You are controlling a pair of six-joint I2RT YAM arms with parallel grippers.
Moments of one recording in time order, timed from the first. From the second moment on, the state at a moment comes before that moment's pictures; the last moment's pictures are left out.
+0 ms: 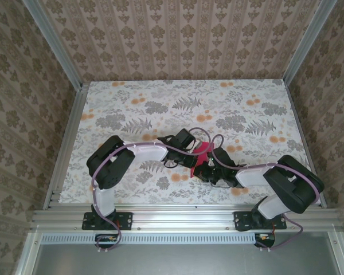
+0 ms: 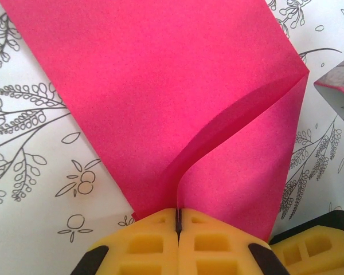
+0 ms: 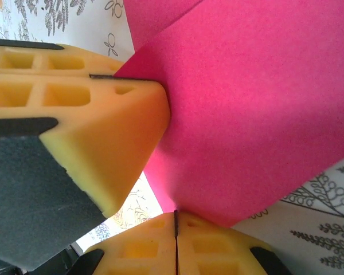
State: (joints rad) left arm -0.93 1.91 1.11 -0.25 0.27 -0.37; right arm 0.63 1.49 0.36 0.33 -0.37 1.15
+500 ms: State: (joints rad) left arm -0.92 1.91 1.11 -0.25 0.28 -0.37; right arm 0.69 1.45 0.40 0.23 -0.34 1.15
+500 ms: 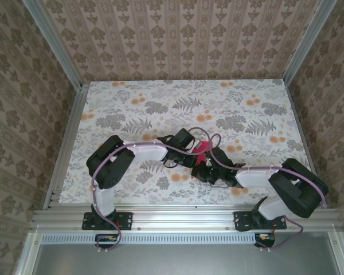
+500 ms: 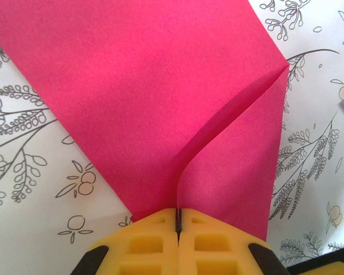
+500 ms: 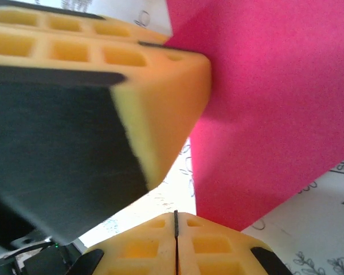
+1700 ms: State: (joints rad) left arm -0.92 1.91 1.11 -0.25 0.29 -0.37; right arm 0.49 1.34 0.44 0.10 -0.35 1.07
